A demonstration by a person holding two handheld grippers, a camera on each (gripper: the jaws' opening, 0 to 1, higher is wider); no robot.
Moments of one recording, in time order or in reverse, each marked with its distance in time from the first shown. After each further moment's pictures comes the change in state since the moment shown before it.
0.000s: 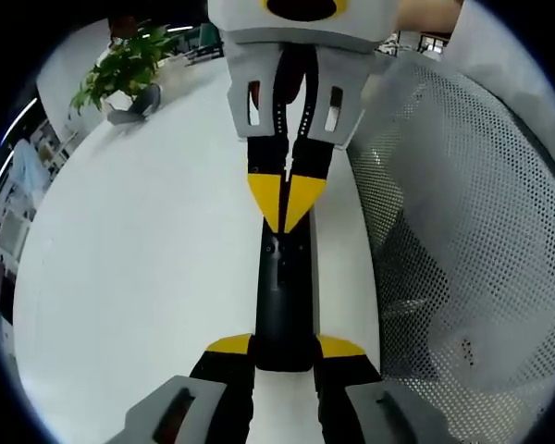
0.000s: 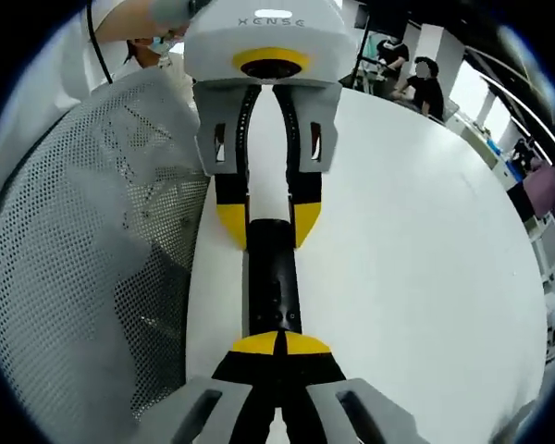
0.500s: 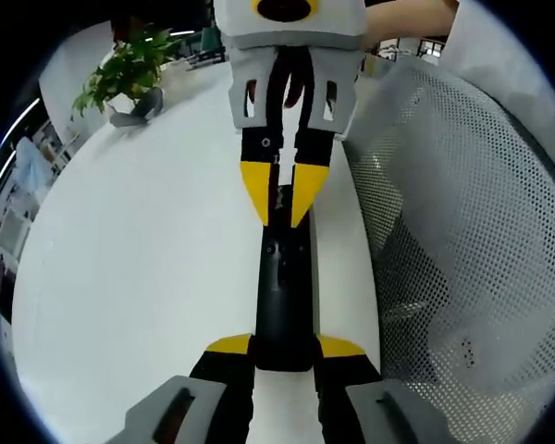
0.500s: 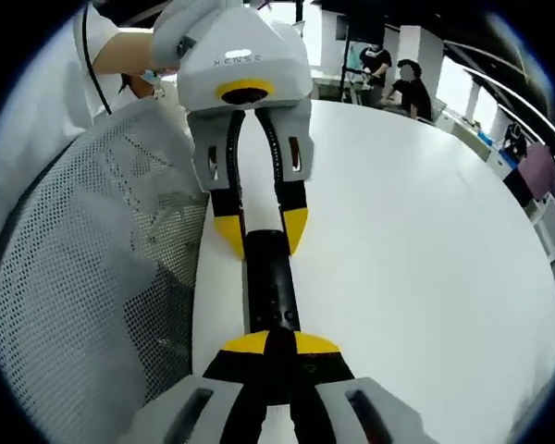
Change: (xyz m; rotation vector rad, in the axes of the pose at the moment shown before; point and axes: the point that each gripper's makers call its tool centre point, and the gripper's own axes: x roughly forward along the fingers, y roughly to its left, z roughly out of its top) left arm 0.000 0.000 0.000 -0.003 -0.028 -0.001; right arm -0.005 0.000 -0.001 0.133 -0.057 0.044
